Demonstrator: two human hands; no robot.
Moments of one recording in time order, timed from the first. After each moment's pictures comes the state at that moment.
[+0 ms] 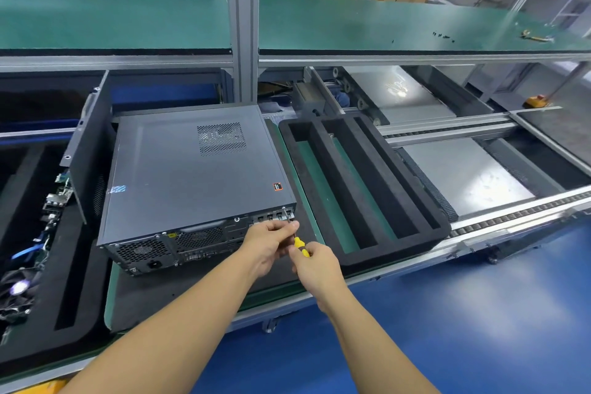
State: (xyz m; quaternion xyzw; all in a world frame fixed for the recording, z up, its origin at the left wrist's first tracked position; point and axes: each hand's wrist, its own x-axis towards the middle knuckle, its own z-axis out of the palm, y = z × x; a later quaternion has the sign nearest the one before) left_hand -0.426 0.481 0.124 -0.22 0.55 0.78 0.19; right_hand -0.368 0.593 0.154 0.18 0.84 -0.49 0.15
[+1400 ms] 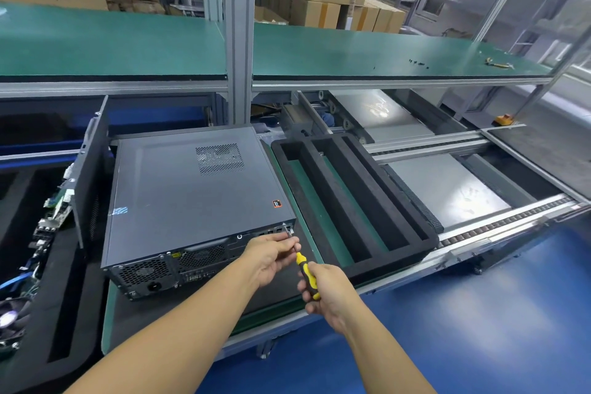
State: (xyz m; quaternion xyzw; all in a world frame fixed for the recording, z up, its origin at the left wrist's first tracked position) left_hand -0.429 0.472 0.141 -0.24 0.48 0.81 0.22; right_hand -0.355 0.602 0.157 0.27 0.66 -0.67 0.20
